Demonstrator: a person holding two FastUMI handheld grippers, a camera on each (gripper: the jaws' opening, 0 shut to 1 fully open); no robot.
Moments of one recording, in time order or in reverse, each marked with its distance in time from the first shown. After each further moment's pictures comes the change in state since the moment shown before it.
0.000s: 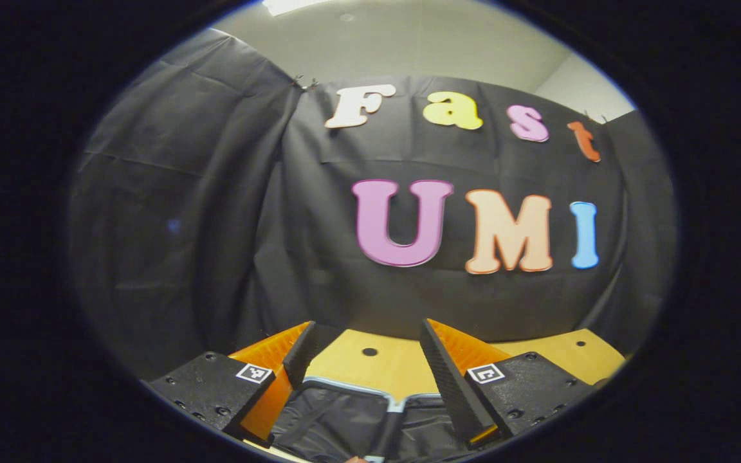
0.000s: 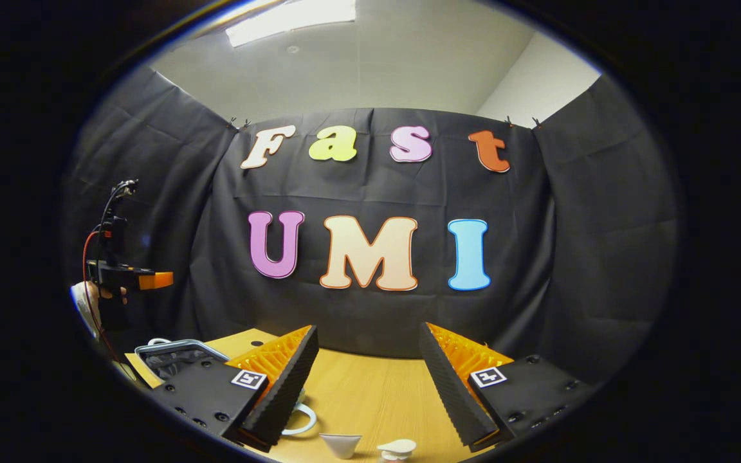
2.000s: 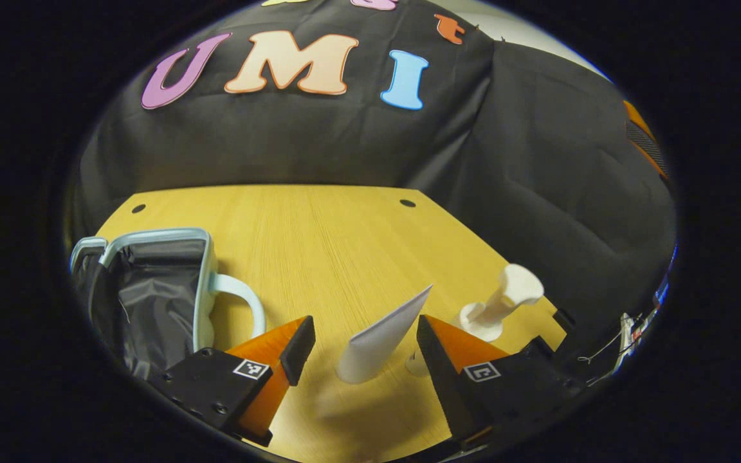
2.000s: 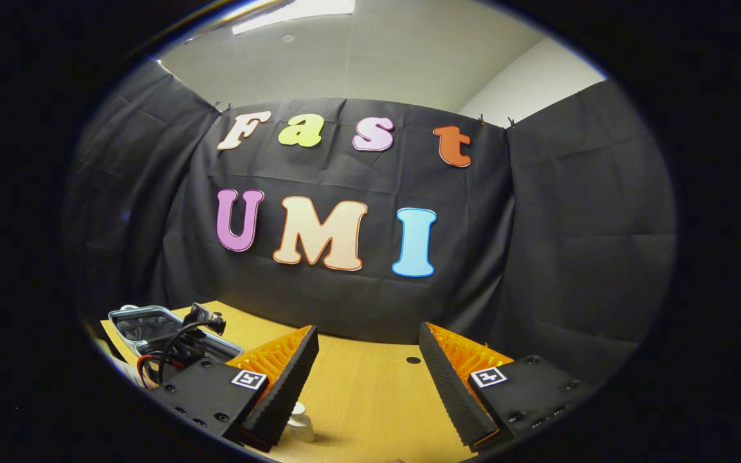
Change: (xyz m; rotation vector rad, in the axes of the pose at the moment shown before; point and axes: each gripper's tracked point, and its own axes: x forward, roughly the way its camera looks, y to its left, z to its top) left arm -0.115 -0.104 -0.166 -0.006 0.664 -0.682; right arm -0.058 -0.133 -0.016 -0.111 0.073 -0.109
